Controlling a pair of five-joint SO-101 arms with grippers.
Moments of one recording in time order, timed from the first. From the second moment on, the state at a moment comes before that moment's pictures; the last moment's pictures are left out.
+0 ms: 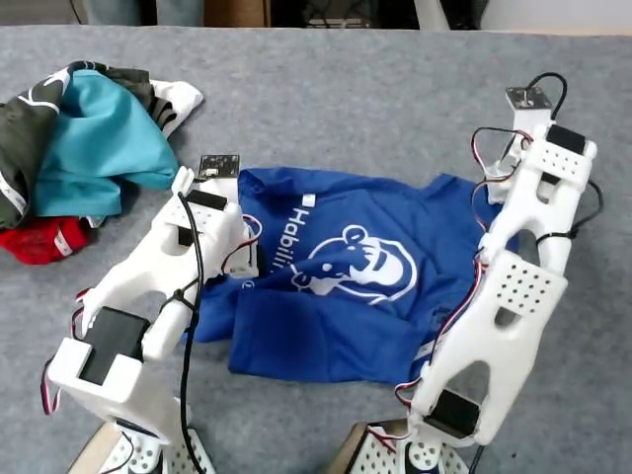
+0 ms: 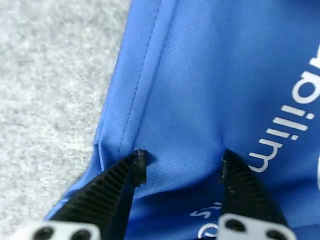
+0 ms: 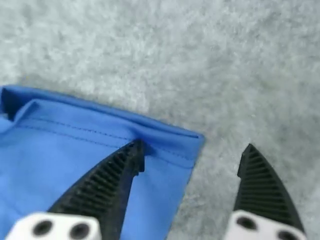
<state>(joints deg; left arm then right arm) 11.3 6.9 30.6 60.4 17.0 26.7 57.9 -50.3 80.6 28.4</state>
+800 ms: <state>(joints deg) 11.3 7.1 29.7 60.8 16.8 27.3 73.7 -78.4 89.7 28.3</state>
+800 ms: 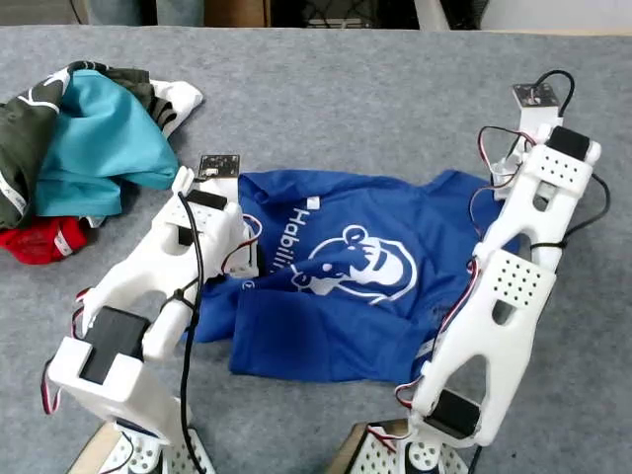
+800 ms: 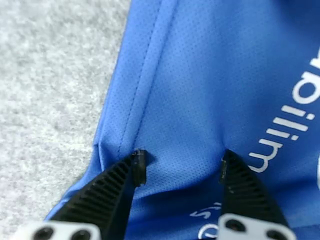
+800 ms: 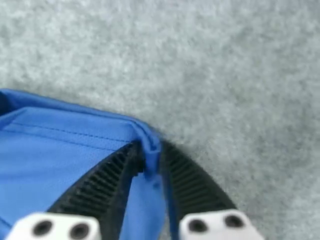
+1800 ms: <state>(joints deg) 12.3 49.7 -44.7 64.7 6.9 27.3 73.8 -78.4 89.8 23.8</state>
